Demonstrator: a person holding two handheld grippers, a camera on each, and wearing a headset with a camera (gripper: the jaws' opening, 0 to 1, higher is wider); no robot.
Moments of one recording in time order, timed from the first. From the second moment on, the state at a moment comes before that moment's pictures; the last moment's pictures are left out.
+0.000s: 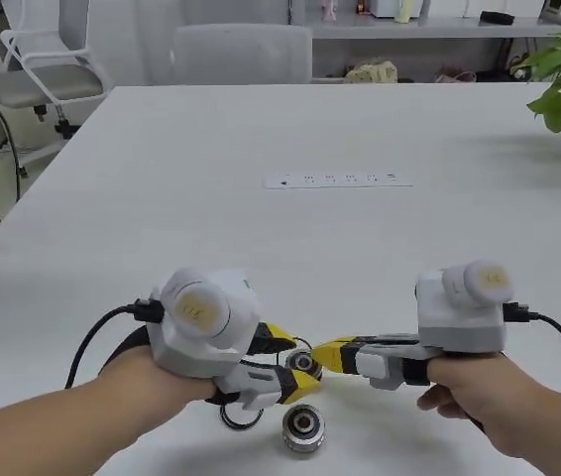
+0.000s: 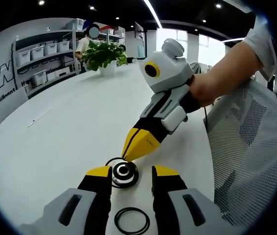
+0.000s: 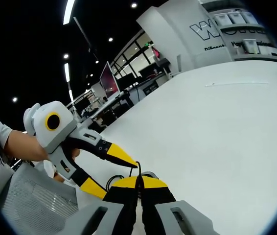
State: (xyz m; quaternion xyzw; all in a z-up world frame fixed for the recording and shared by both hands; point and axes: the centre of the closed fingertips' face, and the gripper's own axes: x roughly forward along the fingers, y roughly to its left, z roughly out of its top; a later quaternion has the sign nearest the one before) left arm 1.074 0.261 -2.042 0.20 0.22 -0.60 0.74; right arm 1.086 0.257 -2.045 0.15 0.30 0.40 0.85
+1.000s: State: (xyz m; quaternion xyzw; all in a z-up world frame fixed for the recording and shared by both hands) left arm 1.064 0.309 -2.007 0.16 0.20 -0.58 0.77; right arm 1.082 0.262 -2.034 0.17 0.29 0.41 0.85
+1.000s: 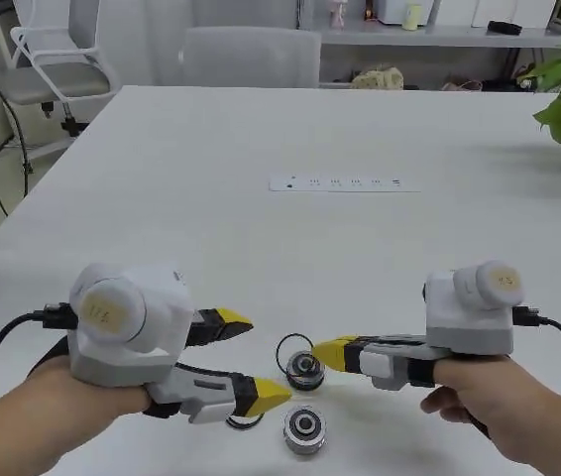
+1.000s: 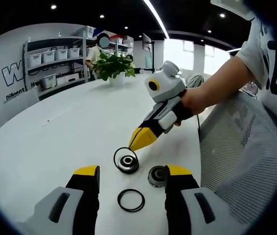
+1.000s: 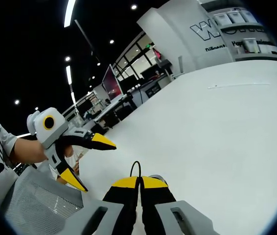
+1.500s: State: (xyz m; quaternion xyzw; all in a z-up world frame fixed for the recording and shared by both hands) left arm 1.059 0.337 -2.006 0.16 0.20 -0.57 0.78; right arm 1.072 0.285 -2.036 0.16 0.30 0.43 0.84
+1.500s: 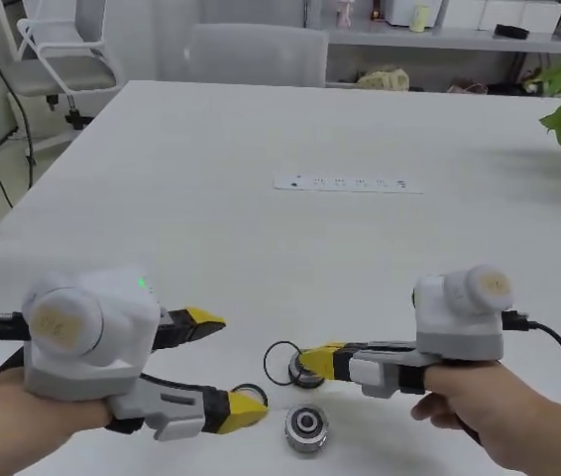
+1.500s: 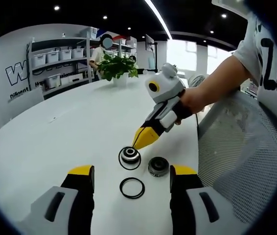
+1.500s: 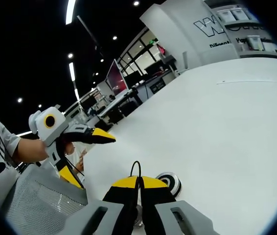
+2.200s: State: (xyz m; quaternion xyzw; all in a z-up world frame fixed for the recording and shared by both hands) left arm 1.057 0.360 -2.007 0.16 0.20 -0.55 0.79; right arm 1.061 0.320 -2.050 0.15 0.33 0.46 0.81
